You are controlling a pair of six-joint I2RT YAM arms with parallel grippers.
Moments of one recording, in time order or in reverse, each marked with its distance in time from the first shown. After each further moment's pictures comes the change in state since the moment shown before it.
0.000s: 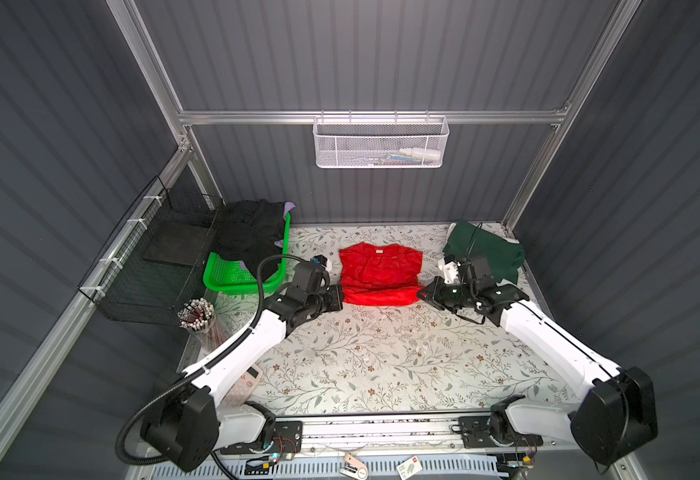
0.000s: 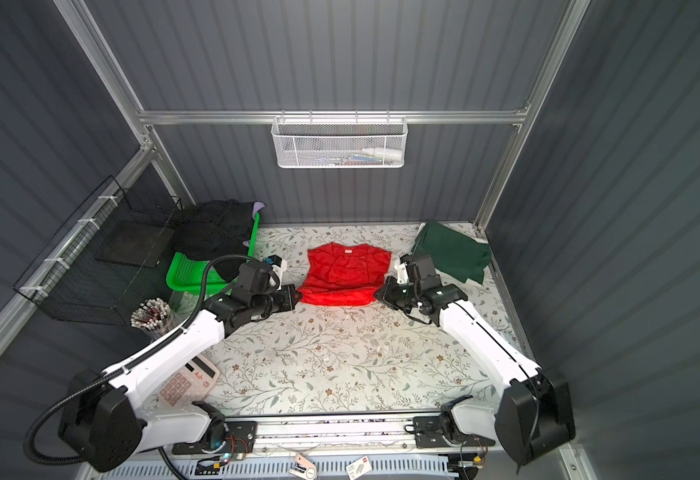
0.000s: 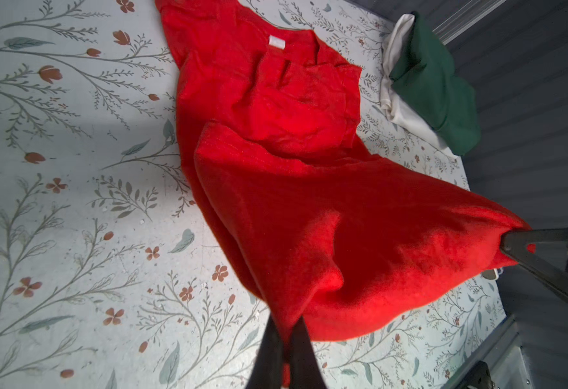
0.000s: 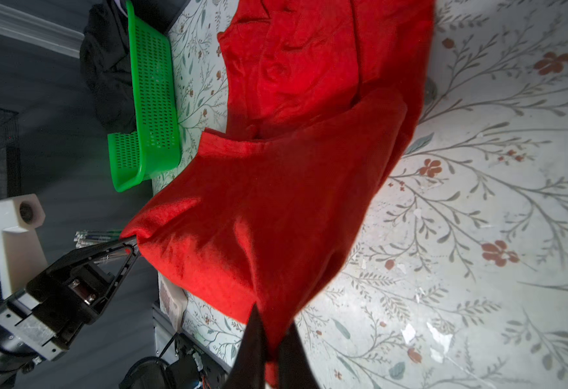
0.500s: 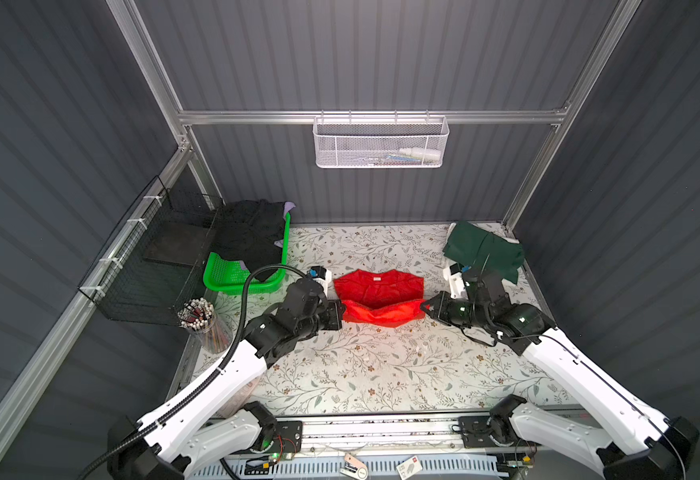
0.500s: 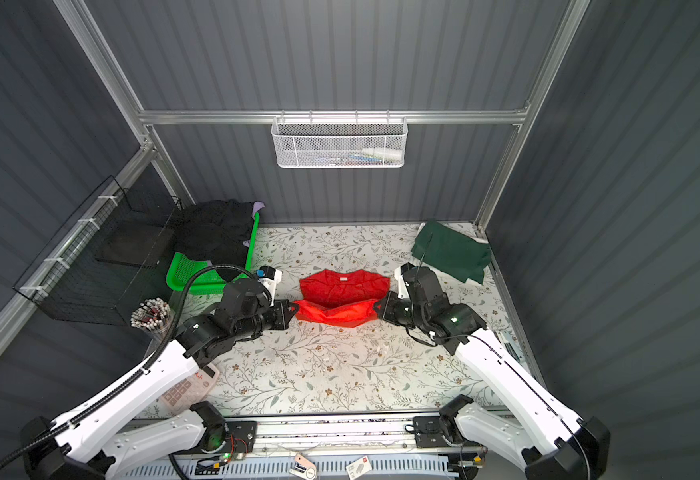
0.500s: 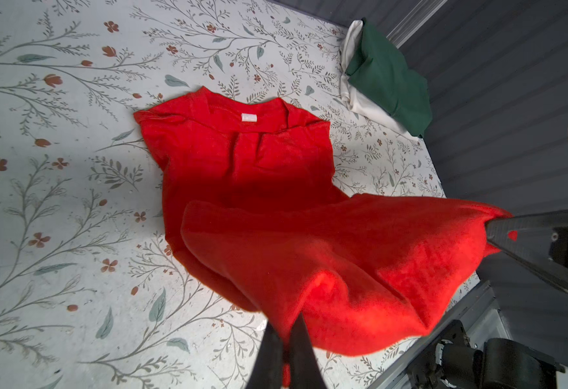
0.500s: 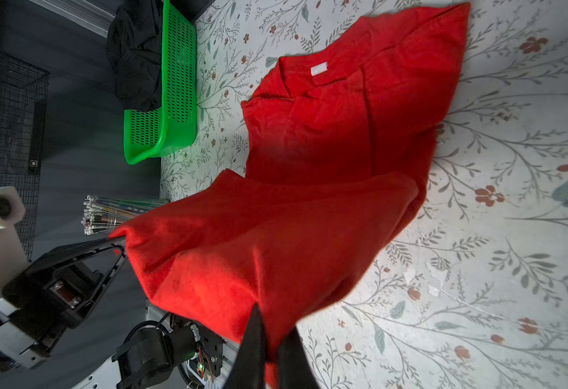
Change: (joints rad) left arm -0.146 -0.232 -0.016 -0.137 -0.134 -0.048; right arm 0.148 -0.214 0.003 -0.164 0.152 0.045
